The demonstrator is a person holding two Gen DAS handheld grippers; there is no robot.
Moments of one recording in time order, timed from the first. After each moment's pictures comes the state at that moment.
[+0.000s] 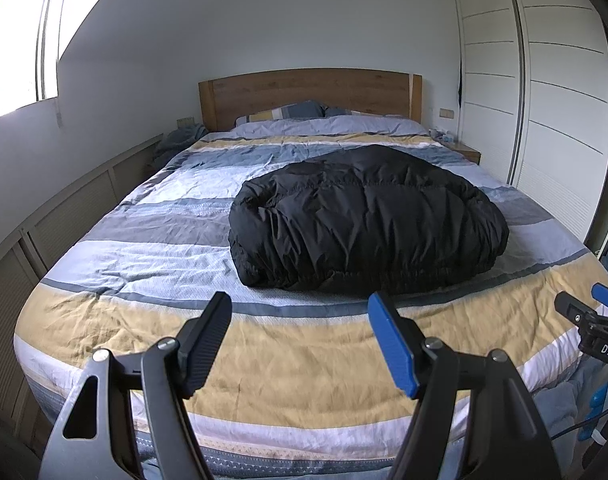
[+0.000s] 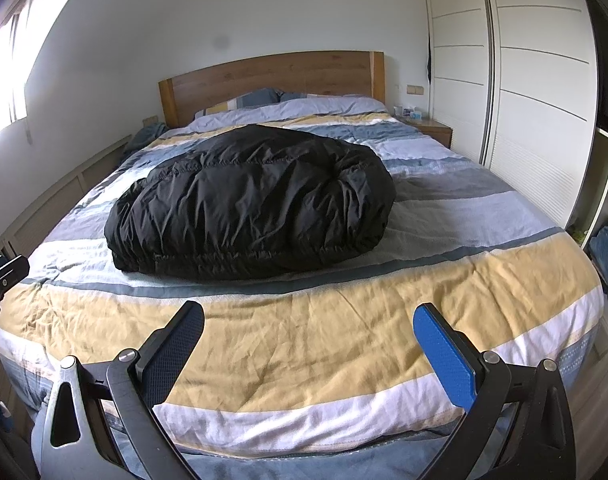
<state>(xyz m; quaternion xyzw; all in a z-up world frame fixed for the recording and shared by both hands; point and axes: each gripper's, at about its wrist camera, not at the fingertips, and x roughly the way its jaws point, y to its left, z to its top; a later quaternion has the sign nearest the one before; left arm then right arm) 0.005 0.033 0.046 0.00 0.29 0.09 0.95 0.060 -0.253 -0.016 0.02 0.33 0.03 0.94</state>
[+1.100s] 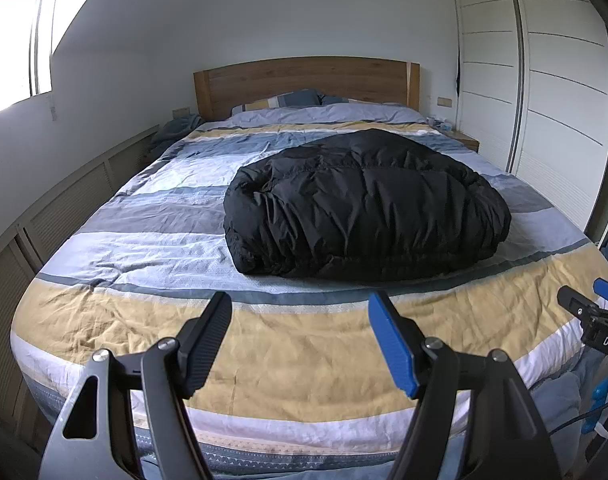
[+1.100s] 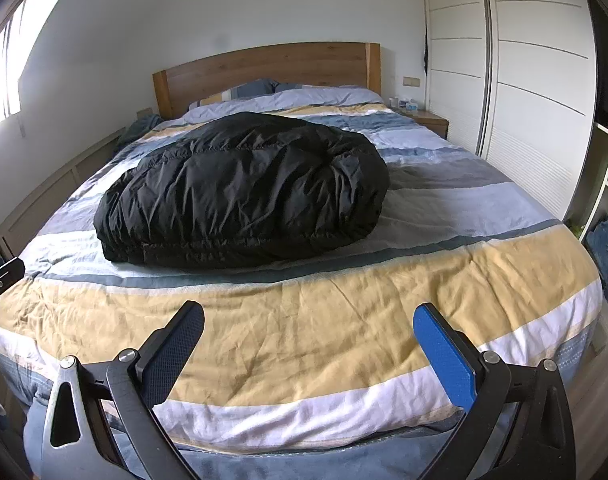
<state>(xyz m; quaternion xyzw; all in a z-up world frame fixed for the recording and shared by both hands) 0.014 0.038 0.030 0.00 0.31 0.08 0.95 0.067 -0.258 -0.031 0.02 0.34 0.02 0.94</state>
